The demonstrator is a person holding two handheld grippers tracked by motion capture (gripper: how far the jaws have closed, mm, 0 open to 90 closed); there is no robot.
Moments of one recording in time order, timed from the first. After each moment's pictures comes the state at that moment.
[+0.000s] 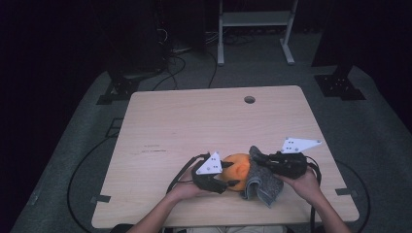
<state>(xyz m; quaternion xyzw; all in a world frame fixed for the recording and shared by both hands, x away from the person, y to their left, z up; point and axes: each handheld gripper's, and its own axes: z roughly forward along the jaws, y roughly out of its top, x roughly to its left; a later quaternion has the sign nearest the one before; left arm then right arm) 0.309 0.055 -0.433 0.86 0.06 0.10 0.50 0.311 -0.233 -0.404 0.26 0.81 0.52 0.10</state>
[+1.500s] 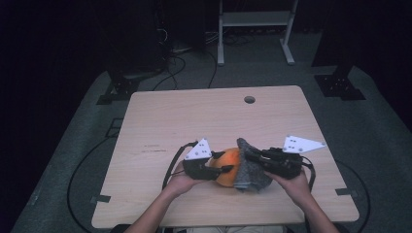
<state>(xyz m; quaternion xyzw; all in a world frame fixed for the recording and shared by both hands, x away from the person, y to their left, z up) 0.320 0.074 -0.404 0.83 0.14 0.09 0.53 0.297 -0.205 -0.378 0.22 0.74 0.62 0.10</state>
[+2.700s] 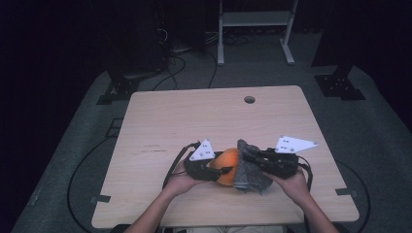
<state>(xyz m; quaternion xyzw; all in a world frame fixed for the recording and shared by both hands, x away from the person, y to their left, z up) 0.323 0.074 -0.407 0.85 0.15 0.11 0.48 0.302 -0.199 -0.384 0.23 0.77 0.58 0.12</state>
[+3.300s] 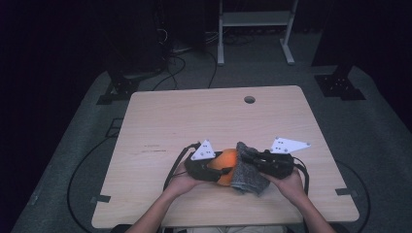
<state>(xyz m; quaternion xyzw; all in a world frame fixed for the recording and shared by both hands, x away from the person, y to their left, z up) 0.327 0.073 -0.417 0.85 0.17 0.09 0.49 0.312 -0.198 -0.405 0.26 0.78 0.56 0.11</state>
